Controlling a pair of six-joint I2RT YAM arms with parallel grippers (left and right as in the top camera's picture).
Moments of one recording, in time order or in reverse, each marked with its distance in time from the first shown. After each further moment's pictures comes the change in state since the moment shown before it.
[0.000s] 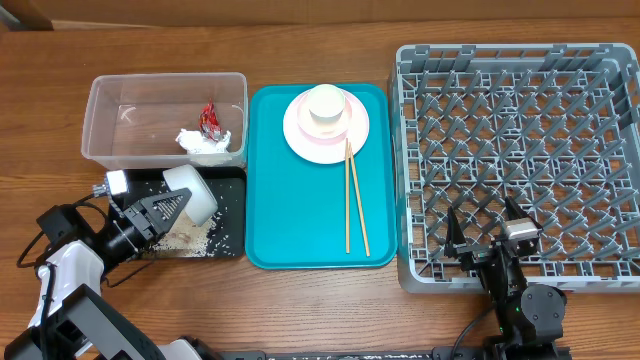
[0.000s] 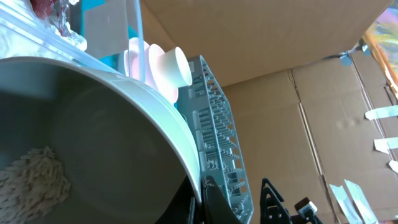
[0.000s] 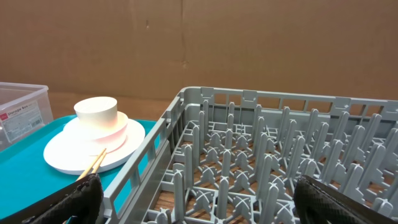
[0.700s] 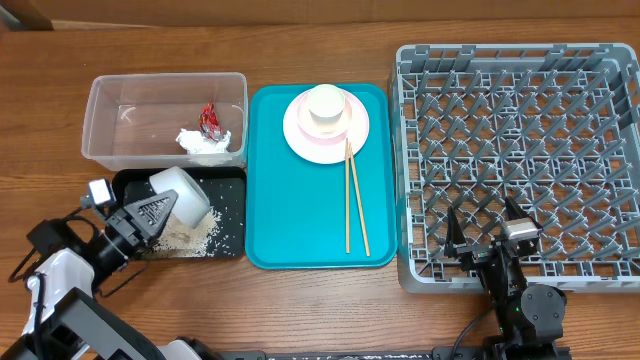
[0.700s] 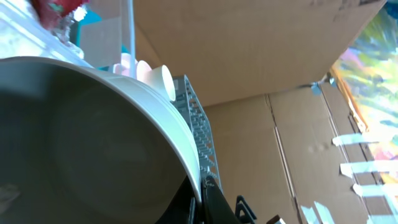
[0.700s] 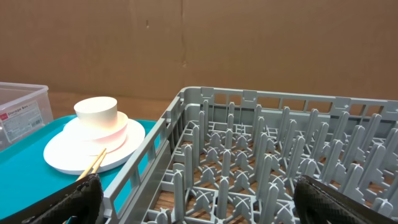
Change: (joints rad) left arm 0.095 0.000 0.000 -0.094 0.086 0.002; right arm 0.000 0.000 0.000 0.000 0.000 0.000
